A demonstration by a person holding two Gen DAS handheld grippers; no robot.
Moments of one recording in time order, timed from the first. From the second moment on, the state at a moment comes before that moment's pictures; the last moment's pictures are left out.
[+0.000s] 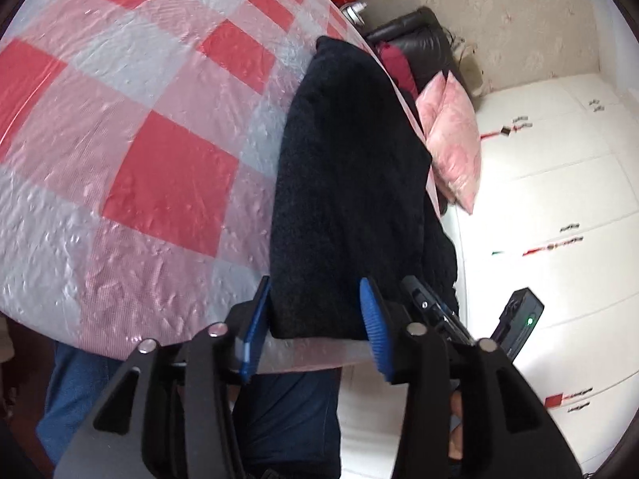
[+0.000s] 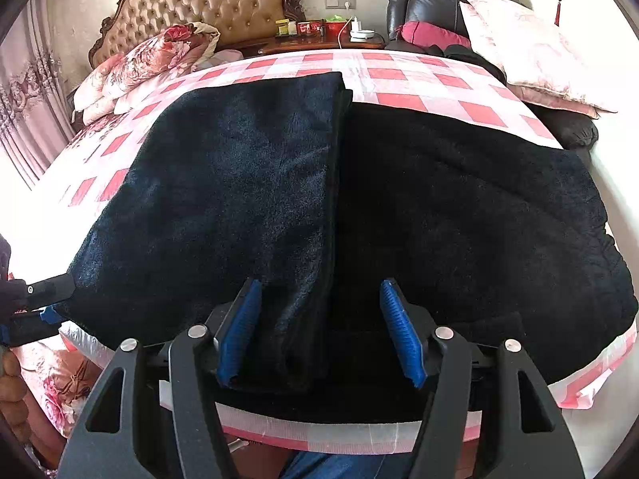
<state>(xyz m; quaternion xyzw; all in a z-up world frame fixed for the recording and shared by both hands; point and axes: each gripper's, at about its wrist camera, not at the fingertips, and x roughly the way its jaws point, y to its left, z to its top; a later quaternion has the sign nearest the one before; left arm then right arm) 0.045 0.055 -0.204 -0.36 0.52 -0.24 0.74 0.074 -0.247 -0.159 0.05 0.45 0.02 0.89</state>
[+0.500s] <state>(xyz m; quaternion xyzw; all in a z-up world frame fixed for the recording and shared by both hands) 0.054 0.056 -0.192 -0.36 0.49 -0.22 0.76 0.082 -0.243 -0.149 0.02 0.47 0.03 0.88</state>
